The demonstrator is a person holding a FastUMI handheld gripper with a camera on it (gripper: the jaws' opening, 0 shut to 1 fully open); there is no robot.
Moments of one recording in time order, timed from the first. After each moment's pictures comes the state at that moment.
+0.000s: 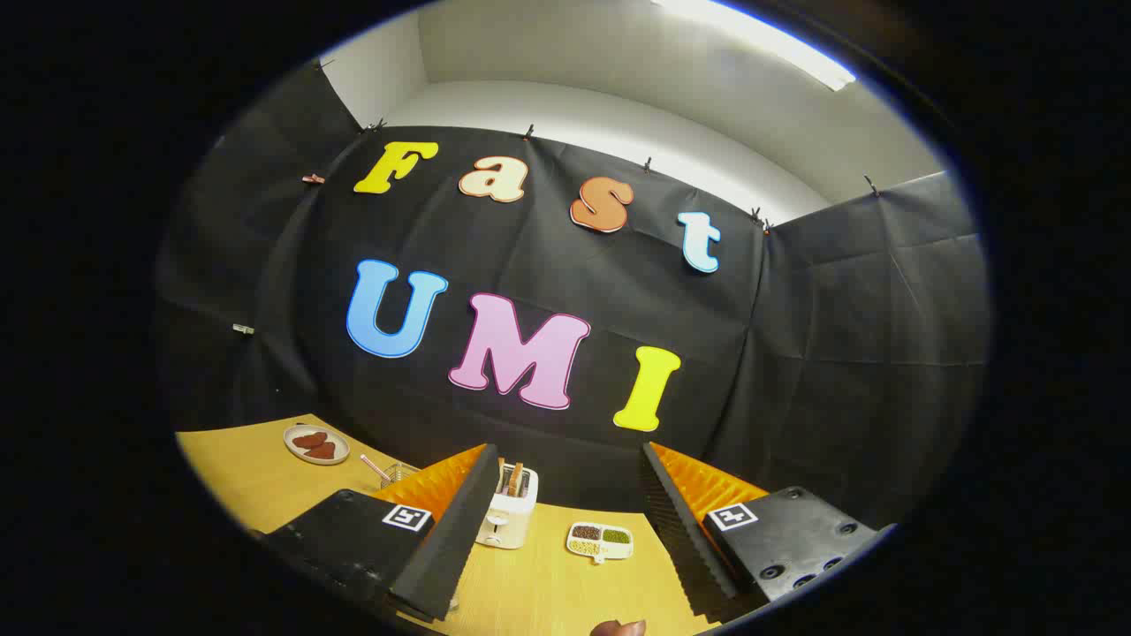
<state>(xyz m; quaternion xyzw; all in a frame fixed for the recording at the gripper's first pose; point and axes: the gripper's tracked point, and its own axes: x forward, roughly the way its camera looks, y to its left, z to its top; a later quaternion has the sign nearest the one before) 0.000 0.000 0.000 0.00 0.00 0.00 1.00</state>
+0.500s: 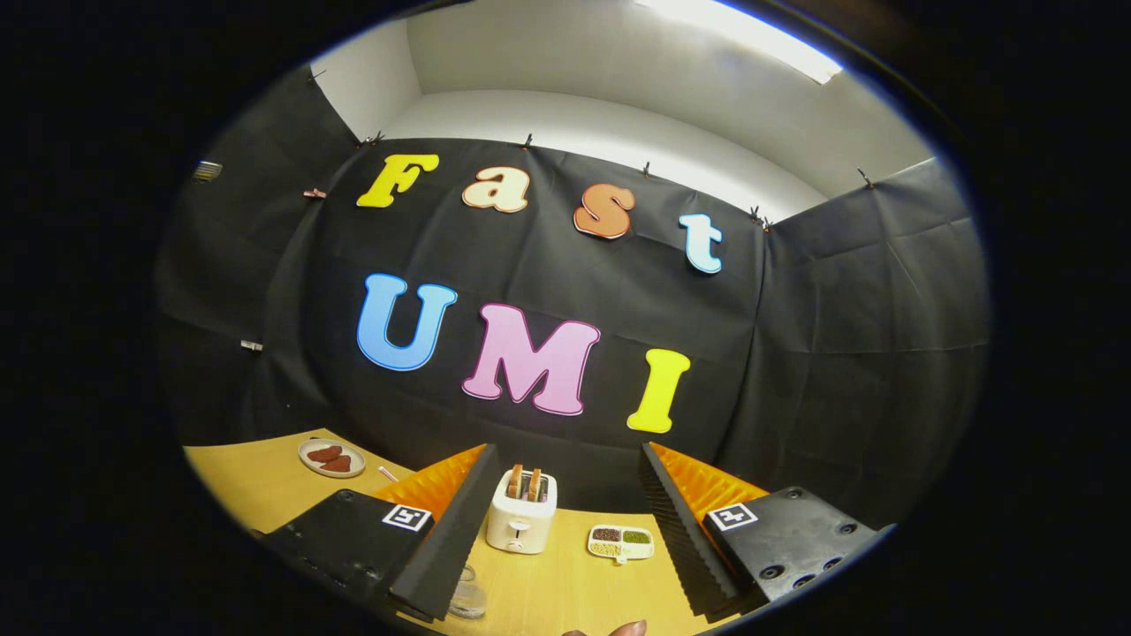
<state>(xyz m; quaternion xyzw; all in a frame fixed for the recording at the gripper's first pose) -0.007 0.025 0.005 0.03 -0.02 0.01 1.00</state>
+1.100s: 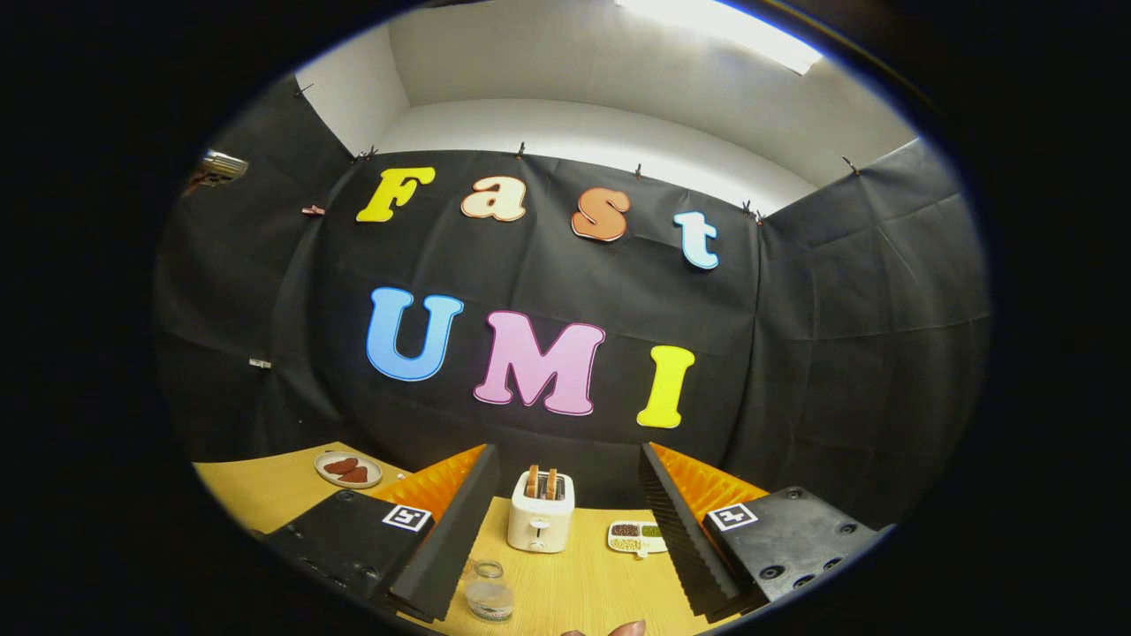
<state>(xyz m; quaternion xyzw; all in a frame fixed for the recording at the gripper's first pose) -0.030 0.035 -0.013 0.06 -0.02 0.02 1.00</state>
